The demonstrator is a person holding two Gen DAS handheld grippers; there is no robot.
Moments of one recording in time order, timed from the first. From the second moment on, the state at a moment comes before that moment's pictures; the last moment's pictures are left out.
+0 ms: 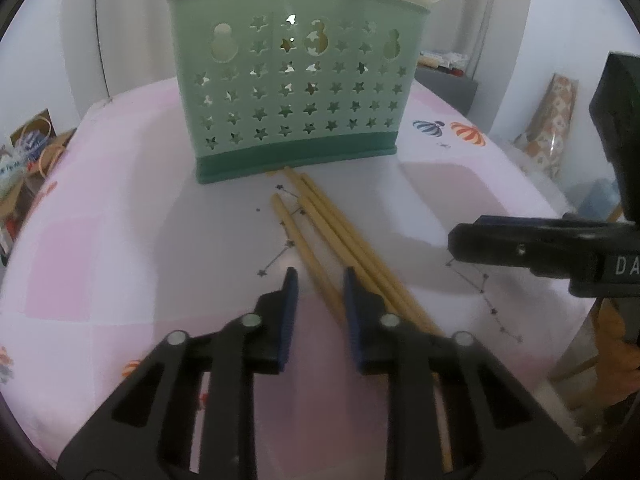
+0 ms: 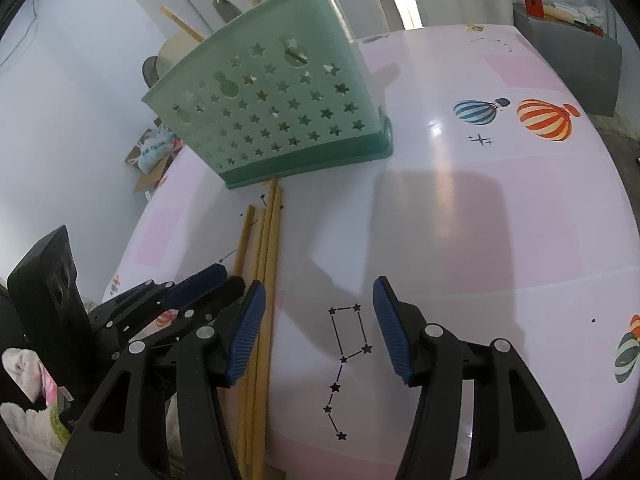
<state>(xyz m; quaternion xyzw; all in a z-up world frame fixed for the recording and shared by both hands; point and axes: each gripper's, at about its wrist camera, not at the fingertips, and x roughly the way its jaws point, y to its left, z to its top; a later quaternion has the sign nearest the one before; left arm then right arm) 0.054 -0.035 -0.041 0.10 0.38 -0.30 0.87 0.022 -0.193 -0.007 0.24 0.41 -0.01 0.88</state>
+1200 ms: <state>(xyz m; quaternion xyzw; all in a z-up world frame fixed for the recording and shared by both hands) 0.071 -0.006 -0.037 0.09 0.41 -0.24 0.88 0.038 -0.156 -0.010 0.10 0.45 -0.03 0.89</state>
